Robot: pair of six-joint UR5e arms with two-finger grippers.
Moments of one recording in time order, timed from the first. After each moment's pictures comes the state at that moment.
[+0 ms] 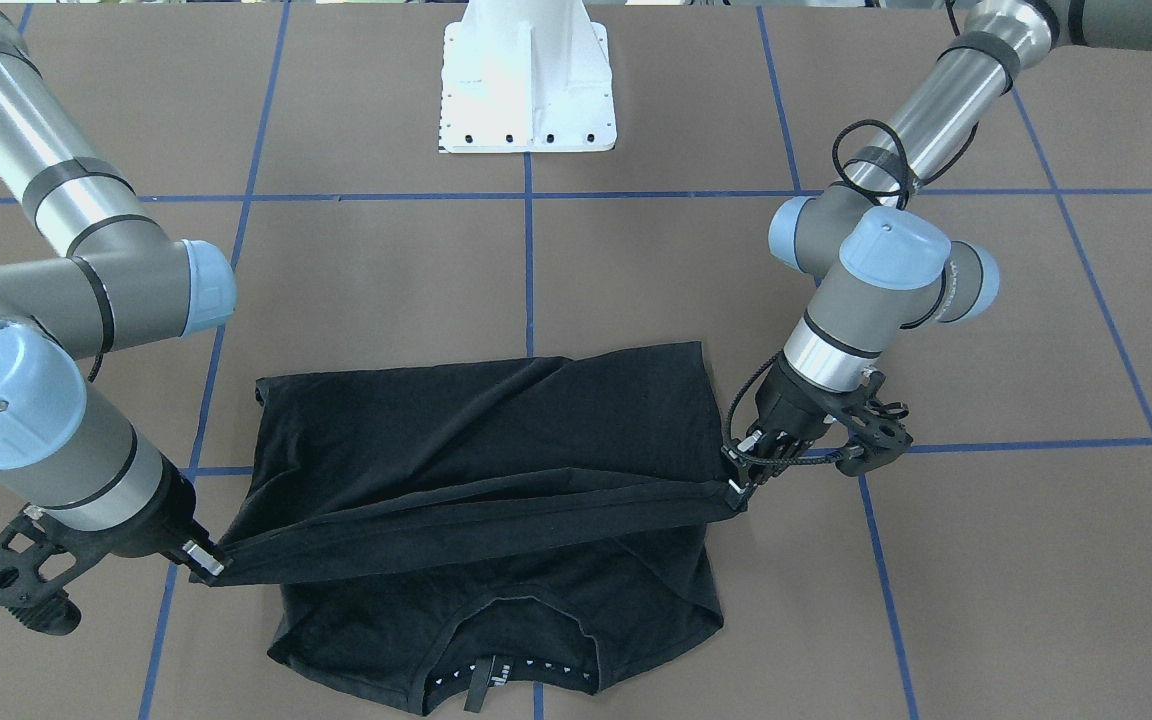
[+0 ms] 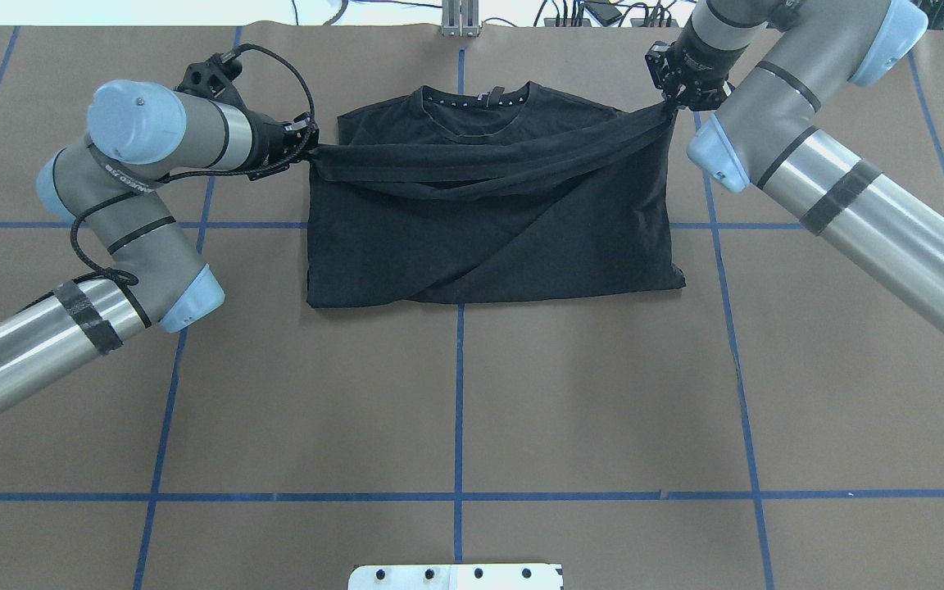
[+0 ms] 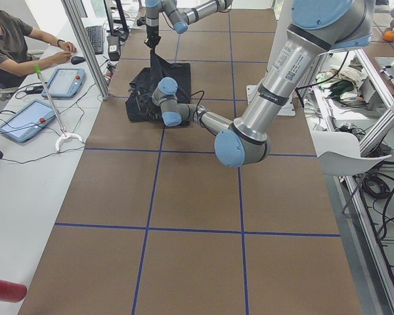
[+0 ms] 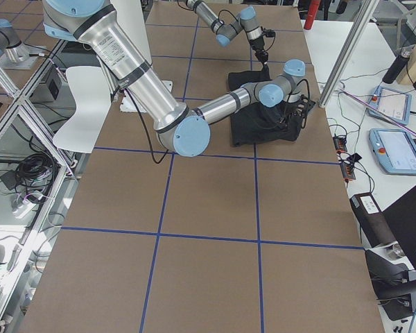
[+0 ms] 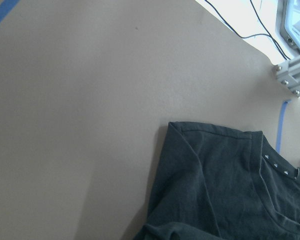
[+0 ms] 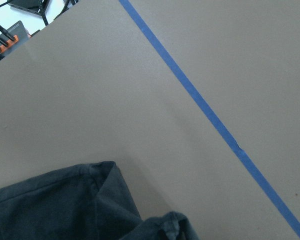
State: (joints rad) left arm -0.80 -2.18 -1.25 -2.47 -1.81 -1.63; right arm 1.00 -0.82 1.19 -1.33 2.08 1.45
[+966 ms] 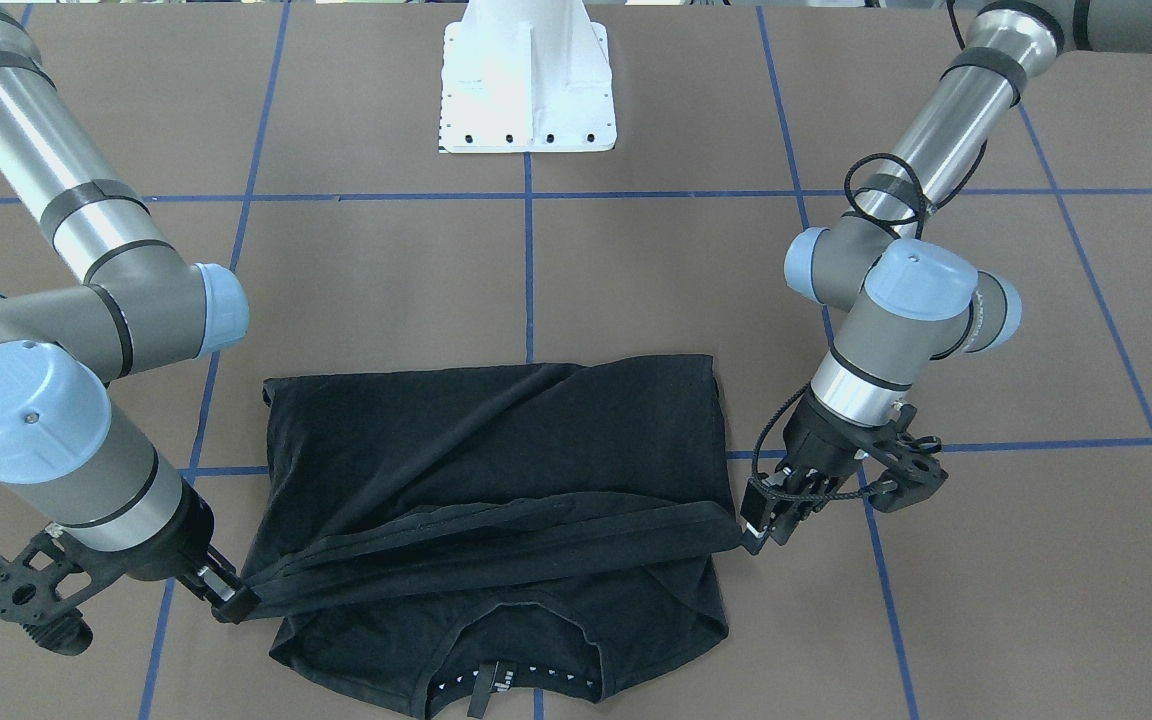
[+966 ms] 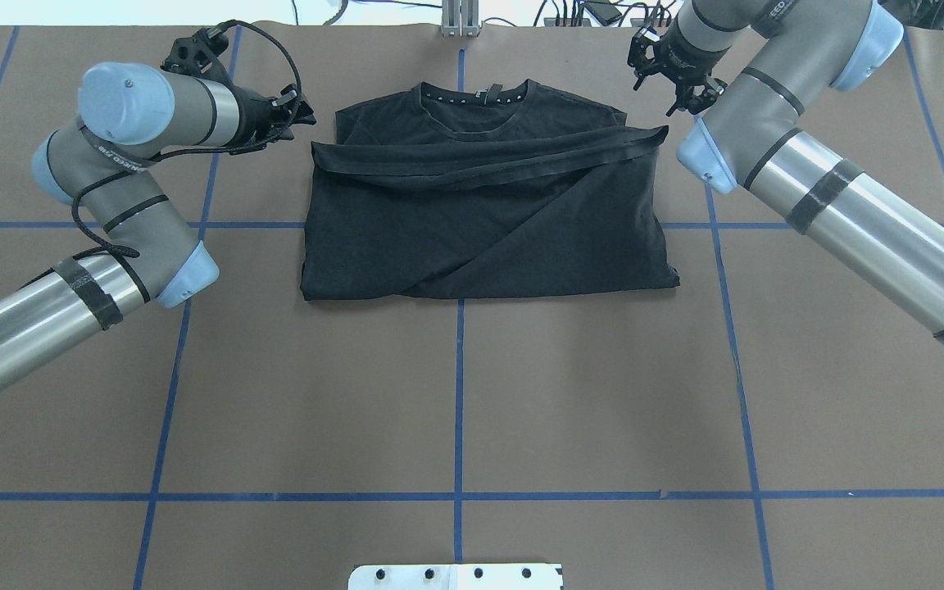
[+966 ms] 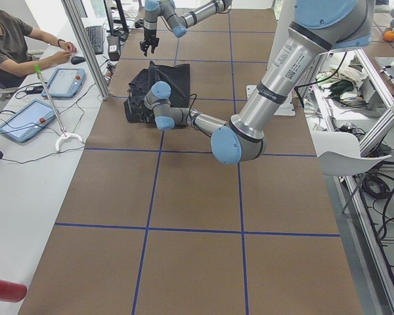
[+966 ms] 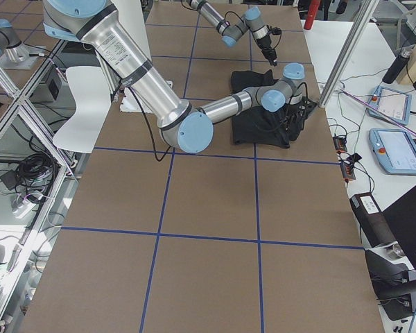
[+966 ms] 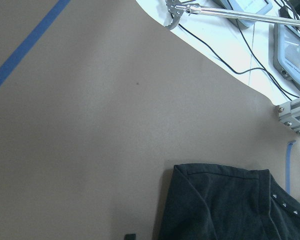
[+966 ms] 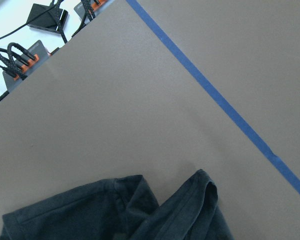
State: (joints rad) left arm -0.84 -2.21 -1.17 -2.54 -1.78 -1.57; right arm 0.98 -0.83 1.19 -1.20 2.05 1.63
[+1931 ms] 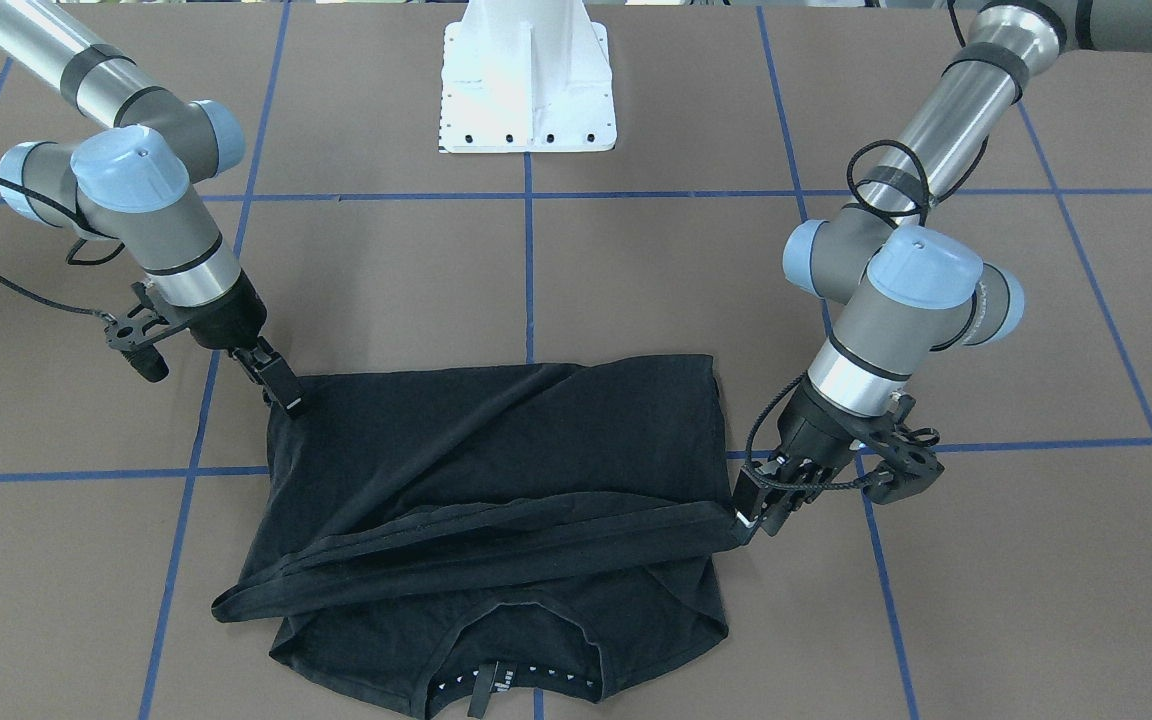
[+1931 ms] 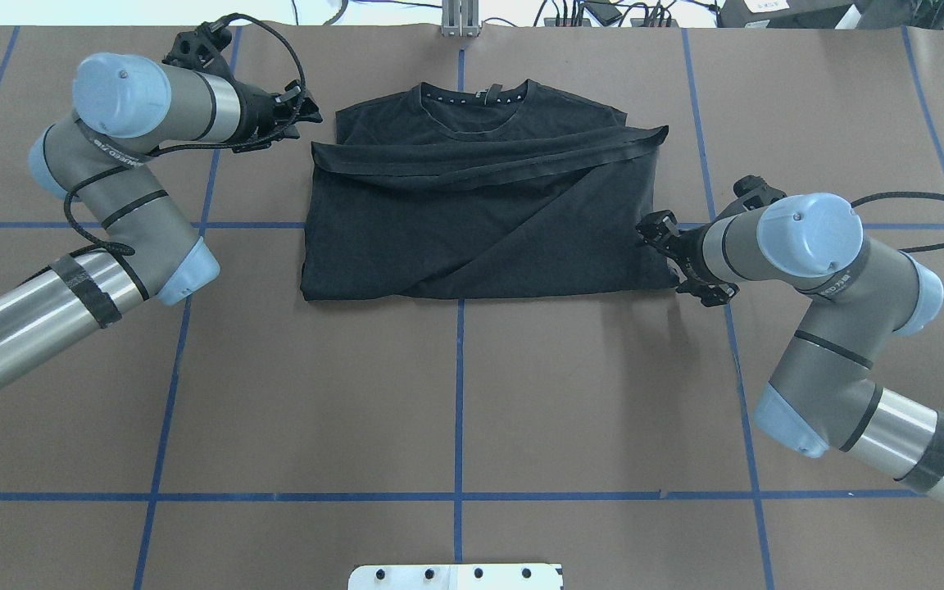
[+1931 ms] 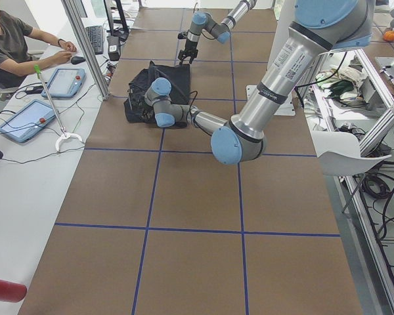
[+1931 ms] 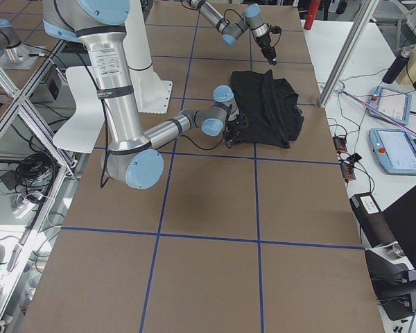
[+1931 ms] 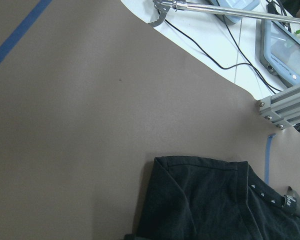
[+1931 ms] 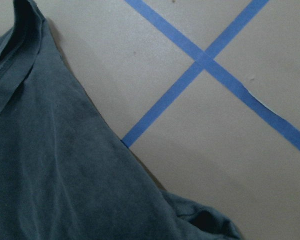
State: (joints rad) left arm -0.84 -2.21 -1.20 -2.53 -1.81 -1.58; right arm 0.66 -1.31 1.66 -0.99 1.77 1.95
